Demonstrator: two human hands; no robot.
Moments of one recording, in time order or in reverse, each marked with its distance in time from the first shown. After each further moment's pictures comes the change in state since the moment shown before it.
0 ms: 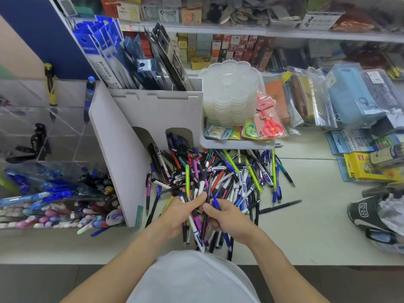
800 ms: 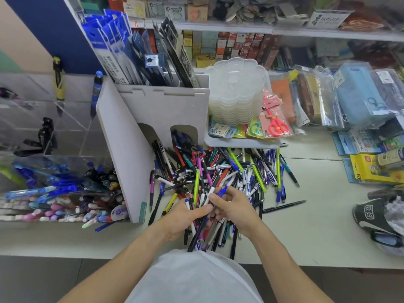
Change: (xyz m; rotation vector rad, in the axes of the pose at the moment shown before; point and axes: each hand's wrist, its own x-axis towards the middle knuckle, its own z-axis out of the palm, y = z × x) left_hand -0.007 -0.014 -0.011 0.147 -0.174 0.119; right_hand 0.009 -0.001 -0.007 0.151 0.237 -0.056
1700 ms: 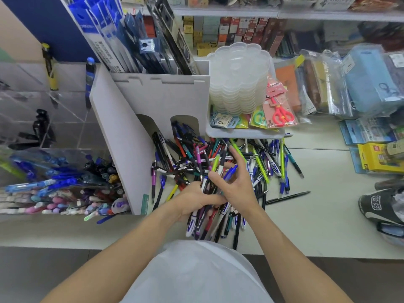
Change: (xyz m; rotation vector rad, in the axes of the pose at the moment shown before) left_hand 0.019 0.028 0.012 0.107 -0.125 -0.107; right_hand 0.013 -0.015 0.005 -0.056 0.154 -0.345
